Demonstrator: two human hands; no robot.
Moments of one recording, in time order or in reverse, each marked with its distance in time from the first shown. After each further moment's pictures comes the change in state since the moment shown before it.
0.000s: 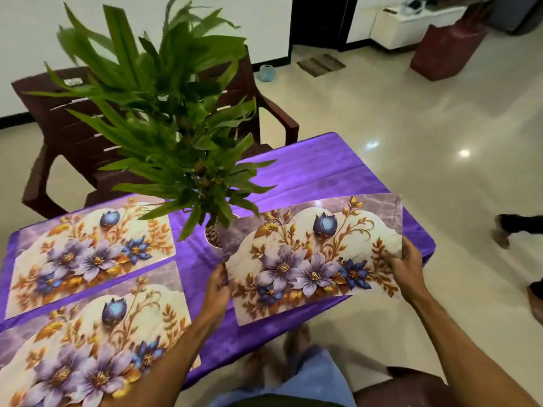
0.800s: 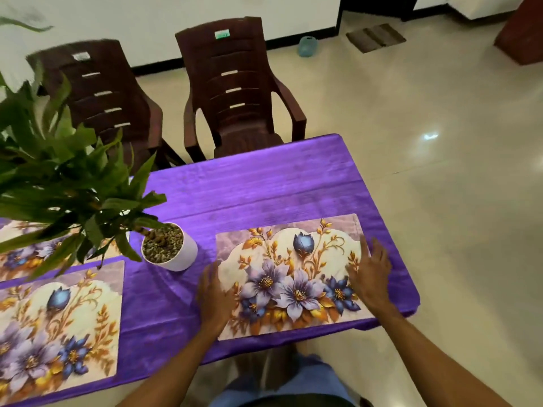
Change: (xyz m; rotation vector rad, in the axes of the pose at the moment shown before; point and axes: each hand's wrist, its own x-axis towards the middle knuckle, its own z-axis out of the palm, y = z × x) left_hand 0.052 -0.043 0.176 0.901 0.398 -0.078; right_hand 0.193 0.075 -0.014 -0.997 -0.264 -0.319
